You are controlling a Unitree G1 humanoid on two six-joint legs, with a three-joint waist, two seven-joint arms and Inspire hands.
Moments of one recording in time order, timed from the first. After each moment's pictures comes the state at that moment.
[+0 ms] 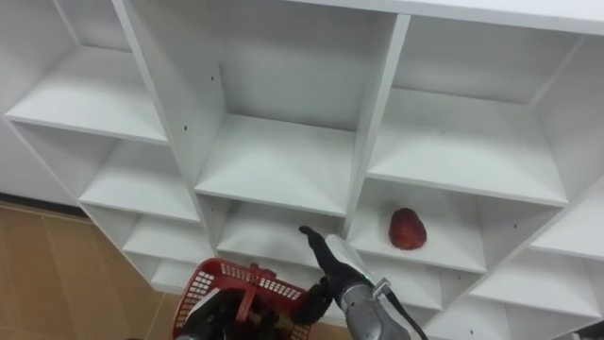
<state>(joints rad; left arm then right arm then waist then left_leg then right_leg) 0.15 0.14 -0.38 0.57 -0.13 0.05 -0.05 -0.02 -0.18 0.44 0.54 -0.36 0.00 -0.07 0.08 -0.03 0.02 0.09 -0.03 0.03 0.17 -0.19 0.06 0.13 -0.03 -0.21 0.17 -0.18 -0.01</state>
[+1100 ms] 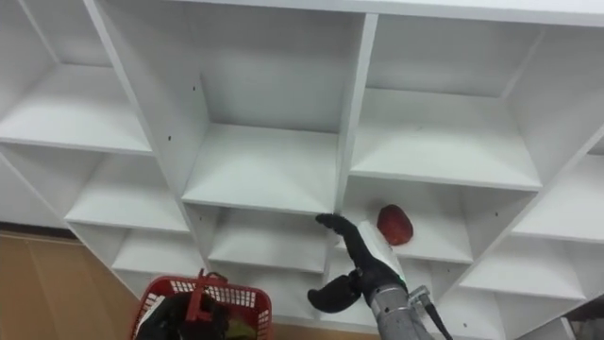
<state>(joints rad) 0.20 0.16 -0.20 0.61 -0.13 -0.01 0.05 0.18 -0.24 0.28 0.31 -0.39 -0.10 -0.11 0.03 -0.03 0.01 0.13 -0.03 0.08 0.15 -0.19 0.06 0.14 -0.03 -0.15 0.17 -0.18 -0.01</state>
